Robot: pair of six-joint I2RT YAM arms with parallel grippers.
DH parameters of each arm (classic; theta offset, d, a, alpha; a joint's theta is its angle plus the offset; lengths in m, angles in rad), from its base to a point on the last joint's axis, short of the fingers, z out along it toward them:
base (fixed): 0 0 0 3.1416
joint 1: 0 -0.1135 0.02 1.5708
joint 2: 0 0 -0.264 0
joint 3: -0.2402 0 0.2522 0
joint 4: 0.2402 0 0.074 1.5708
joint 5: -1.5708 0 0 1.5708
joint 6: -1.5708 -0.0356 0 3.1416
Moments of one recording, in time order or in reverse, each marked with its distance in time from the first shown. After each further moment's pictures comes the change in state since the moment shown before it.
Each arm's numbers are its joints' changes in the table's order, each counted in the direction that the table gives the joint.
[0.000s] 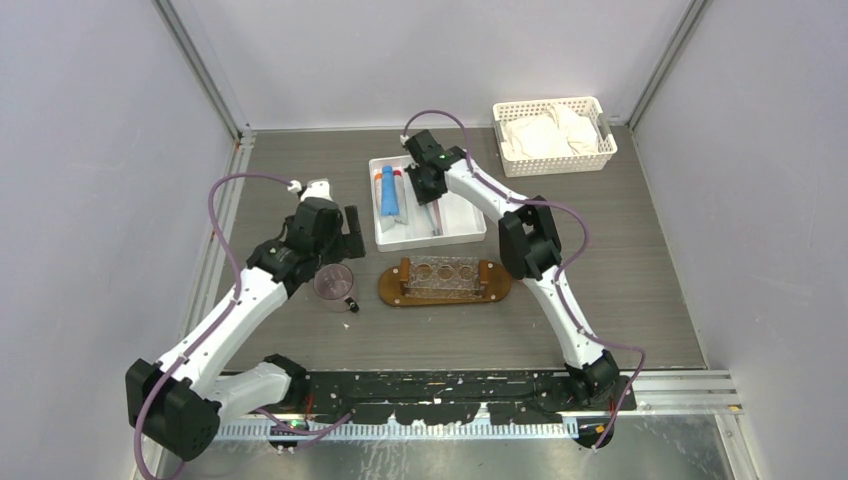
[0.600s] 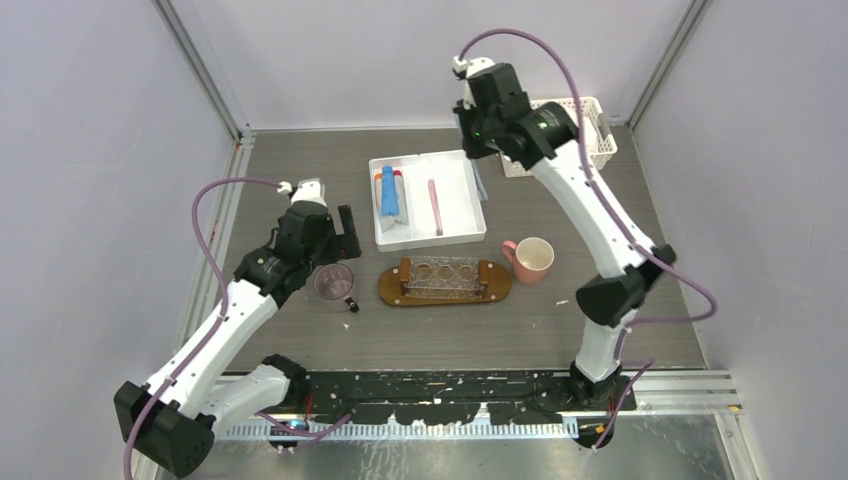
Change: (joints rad) left arm 0.000 -0.097 0.002 0.011 -0.005 0.002; right arm -0.002 -0.621 0.020 0.249 -0.124 0.043
